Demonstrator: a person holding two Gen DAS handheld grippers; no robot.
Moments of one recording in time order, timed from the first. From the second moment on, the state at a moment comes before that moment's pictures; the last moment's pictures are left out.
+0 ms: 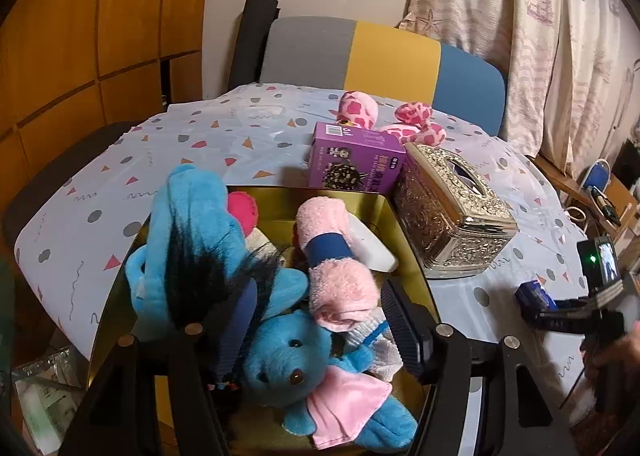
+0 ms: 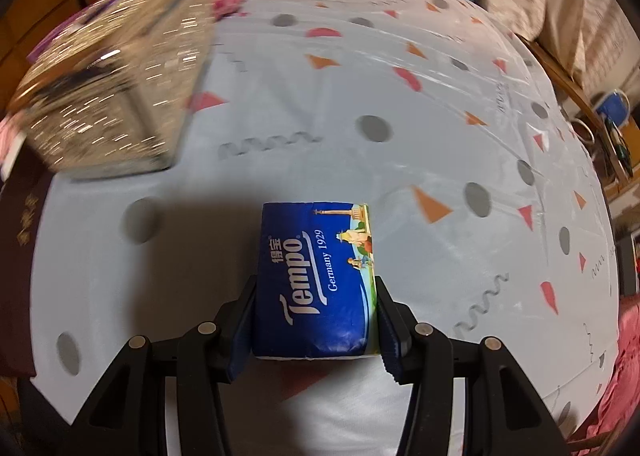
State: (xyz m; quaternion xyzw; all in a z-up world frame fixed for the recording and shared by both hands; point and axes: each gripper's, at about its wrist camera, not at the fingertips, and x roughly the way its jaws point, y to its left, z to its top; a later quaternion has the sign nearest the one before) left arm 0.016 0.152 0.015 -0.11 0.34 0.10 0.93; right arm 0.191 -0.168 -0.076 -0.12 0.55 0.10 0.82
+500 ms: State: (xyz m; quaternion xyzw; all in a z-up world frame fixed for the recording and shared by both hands) left arm 0.002 0.185 0.021 -0.12 0.32 0.14 0.93; right arm 0.115 -0.065 0.006 -0.07 0.44 0.29 0.84
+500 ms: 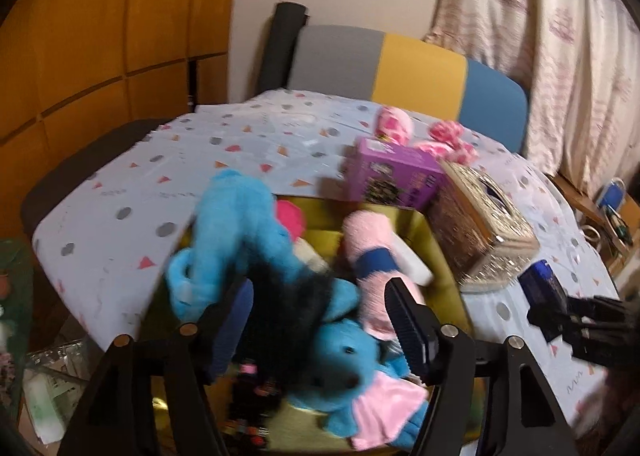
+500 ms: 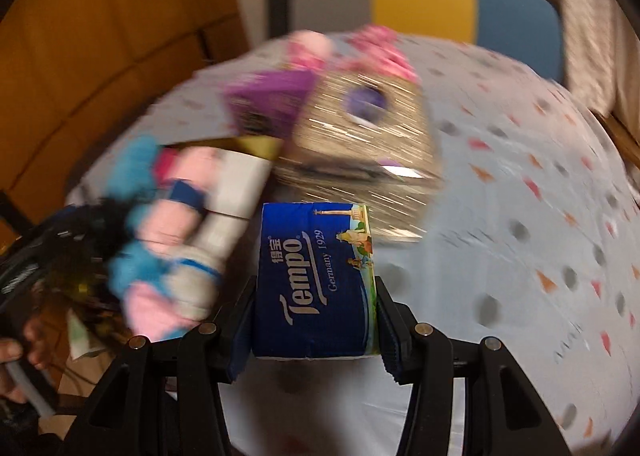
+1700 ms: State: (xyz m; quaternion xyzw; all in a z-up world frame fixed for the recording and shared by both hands) left arm -0.033 0.203 0.024 -0.11 0.31 0.22 0.92; right arm 0.050 0.010 0.010 -0.08 0.34 0.31 0.89
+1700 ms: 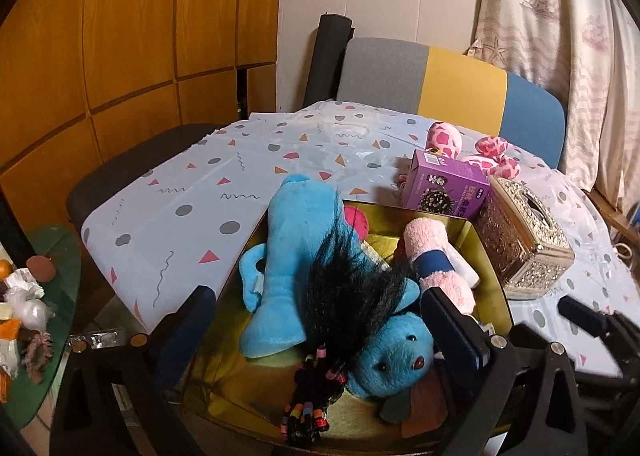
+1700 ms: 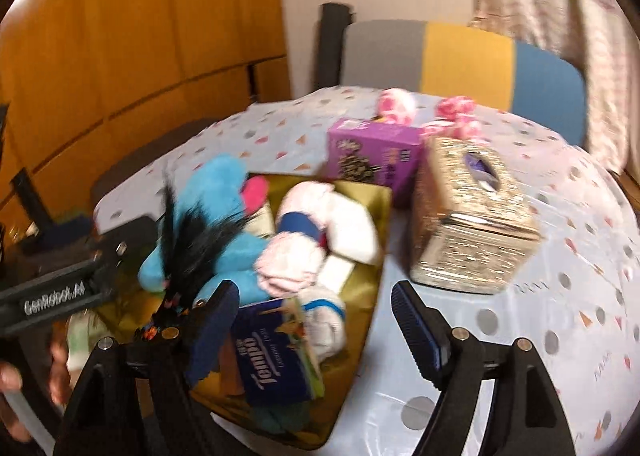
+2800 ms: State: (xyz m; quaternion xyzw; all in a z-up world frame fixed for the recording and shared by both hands) left arm -0.049 0.186 0.024 -0.10 0.30 0.22 0.92; right arm 0.041 -0.010 0.015 -0.06 0.32 0.24 0.92
